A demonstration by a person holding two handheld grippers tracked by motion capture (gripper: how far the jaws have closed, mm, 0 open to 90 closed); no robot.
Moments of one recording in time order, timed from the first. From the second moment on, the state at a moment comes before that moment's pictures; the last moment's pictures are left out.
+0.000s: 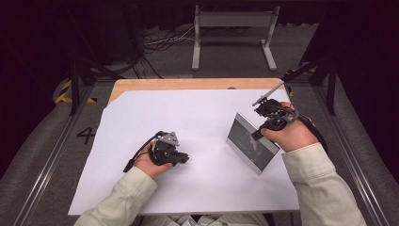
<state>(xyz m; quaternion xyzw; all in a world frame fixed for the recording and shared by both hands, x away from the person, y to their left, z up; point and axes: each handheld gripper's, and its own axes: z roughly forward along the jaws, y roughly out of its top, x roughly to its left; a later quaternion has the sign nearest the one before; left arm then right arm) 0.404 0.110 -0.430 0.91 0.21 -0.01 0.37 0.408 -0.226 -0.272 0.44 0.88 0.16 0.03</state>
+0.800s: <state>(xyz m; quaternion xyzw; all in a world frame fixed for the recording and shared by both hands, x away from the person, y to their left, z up) 0.398 0.140 -0.431 0.90 0.24 0.01 0.37 0.434 -0.189 -0.262 0.27 0.95 0.16 0.04</state>
